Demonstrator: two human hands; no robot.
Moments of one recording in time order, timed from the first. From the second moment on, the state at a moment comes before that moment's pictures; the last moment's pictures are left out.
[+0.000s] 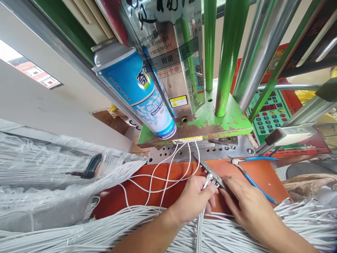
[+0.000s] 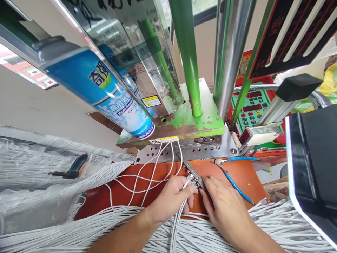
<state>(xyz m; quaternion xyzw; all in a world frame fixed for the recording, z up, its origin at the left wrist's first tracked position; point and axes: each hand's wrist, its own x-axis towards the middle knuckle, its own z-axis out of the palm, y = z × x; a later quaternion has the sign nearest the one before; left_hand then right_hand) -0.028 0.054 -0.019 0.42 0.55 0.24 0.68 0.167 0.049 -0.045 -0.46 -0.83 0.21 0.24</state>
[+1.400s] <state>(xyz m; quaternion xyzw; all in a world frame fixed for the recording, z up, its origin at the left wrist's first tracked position) -0.042 0.071 -0.017 0.43 0.59 0.29 0.62 0.176 0.051 -0.045 -0.46 -0.82 0.22 0.28</state>
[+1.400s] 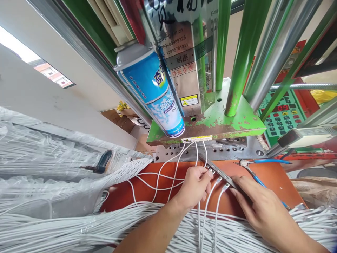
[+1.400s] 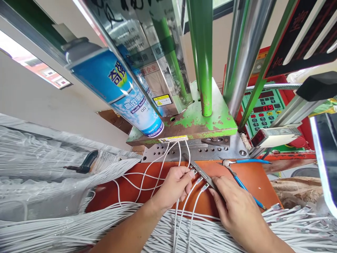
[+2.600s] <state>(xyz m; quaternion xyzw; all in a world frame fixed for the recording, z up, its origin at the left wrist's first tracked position) -0.046 0.044 -0.009 0.77 0.62 0.14 0.10 0.180 0.048 -0.050 -0.48 -0.80 0.24 0.28</state>
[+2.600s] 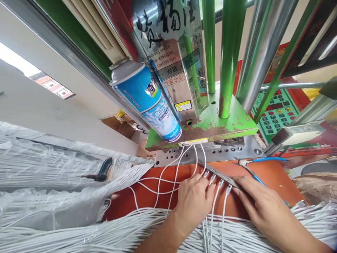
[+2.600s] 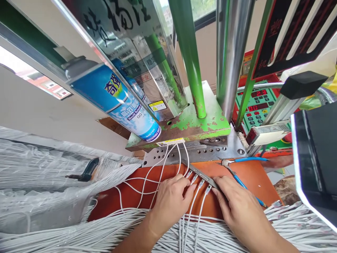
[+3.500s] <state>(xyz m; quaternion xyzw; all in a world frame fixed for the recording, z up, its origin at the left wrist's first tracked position) -0.042 0.051 -0.004 0.73 0.60 0.29 0.16 0.172 0.050 -0.046 -0.50 -0.81 0.25 0.20</state>
